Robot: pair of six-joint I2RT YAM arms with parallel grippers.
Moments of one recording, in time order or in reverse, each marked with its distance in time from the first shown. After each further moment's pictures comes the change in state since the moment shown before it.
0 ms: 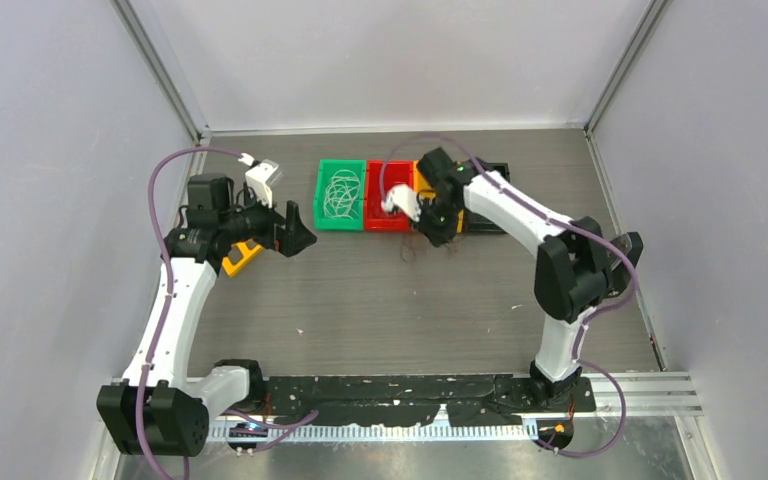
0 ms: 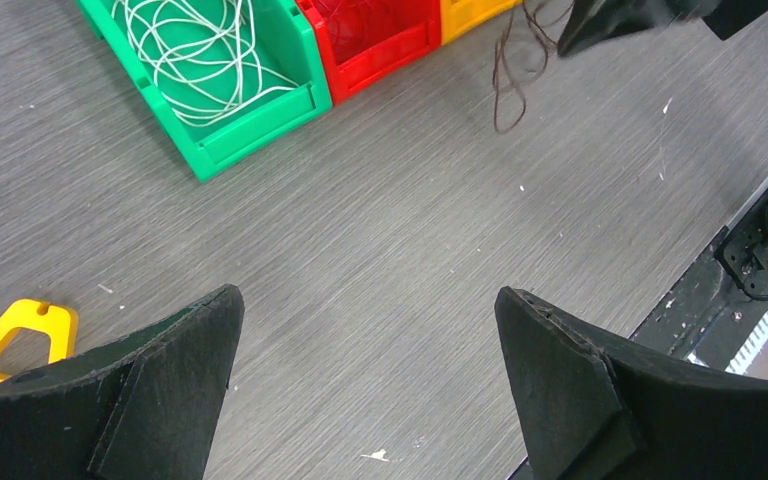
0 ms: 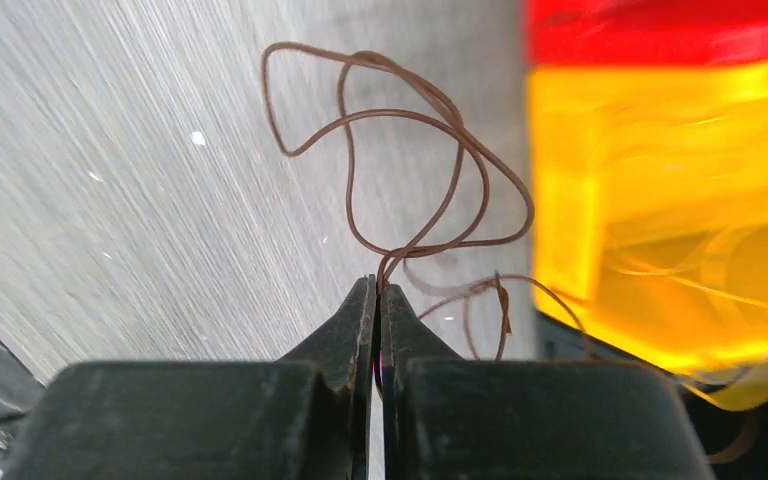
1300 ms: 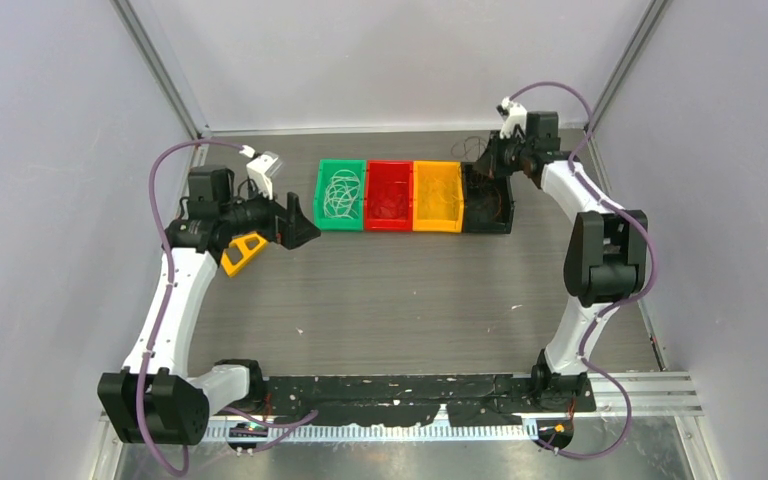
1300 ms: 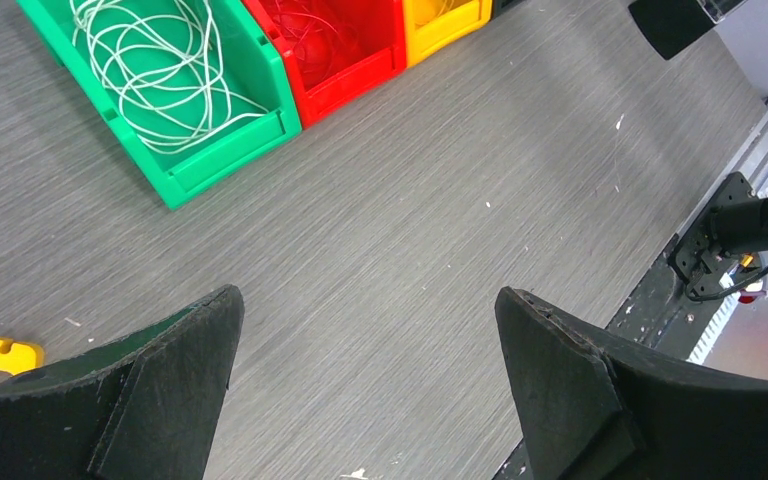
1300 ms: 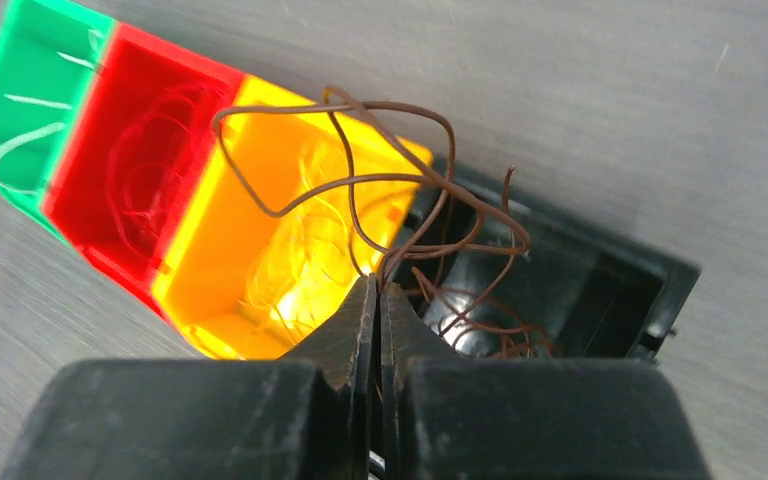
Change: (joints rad) left arm 0.000 0.054 0.039 0.021 0.076 -0.045; right arm -0.519 -0.018 -0.005 0.756 -0.342 0.805
